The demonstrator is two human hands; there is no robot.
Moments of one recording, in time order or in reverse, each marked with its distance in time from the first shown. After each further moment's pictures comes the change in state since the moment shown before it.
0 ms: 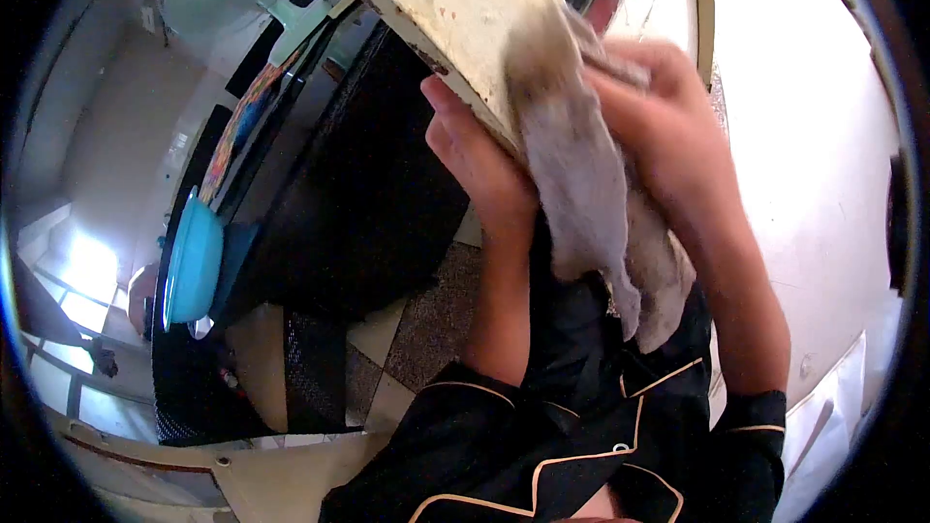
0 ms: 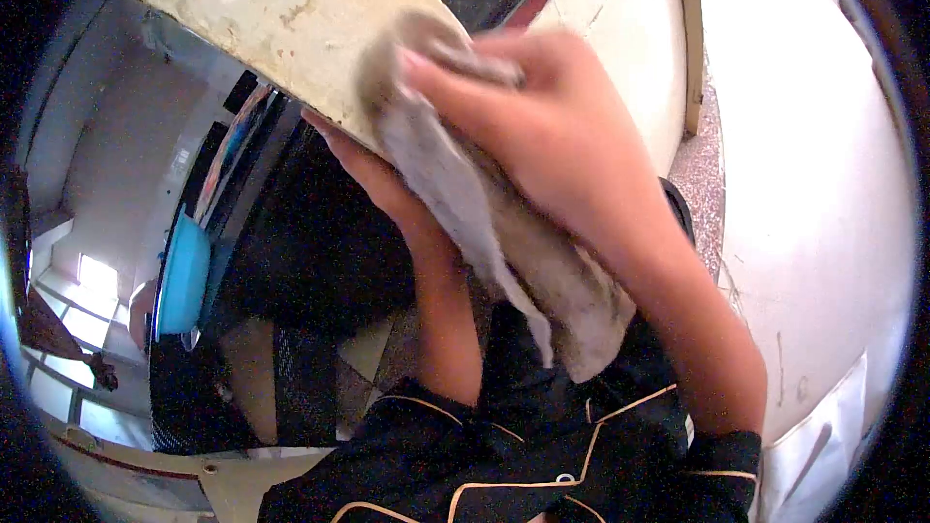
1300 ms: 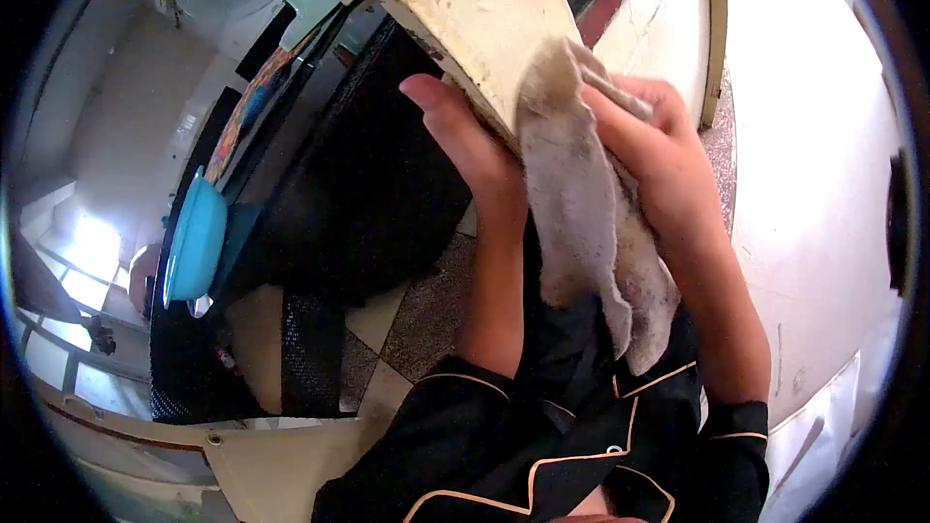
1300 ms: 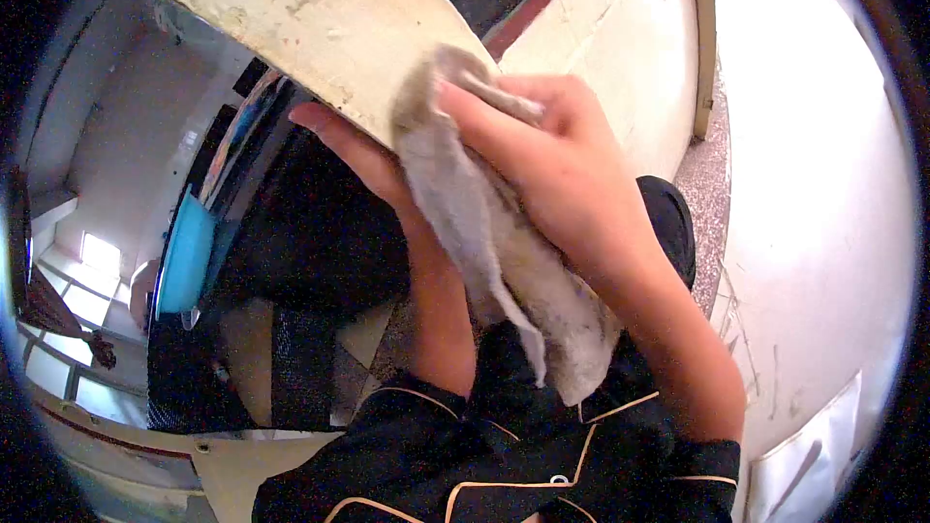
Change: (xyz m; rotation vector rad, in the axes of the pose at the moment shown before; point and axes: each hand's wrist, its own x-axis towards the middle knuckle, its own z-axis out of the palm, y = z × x) left_hand 0.002 -0.002 -0.008 -0.180 -0.131 -0.119; right_hand -0.018 0.000 0.013 0.268 0.162 0.011
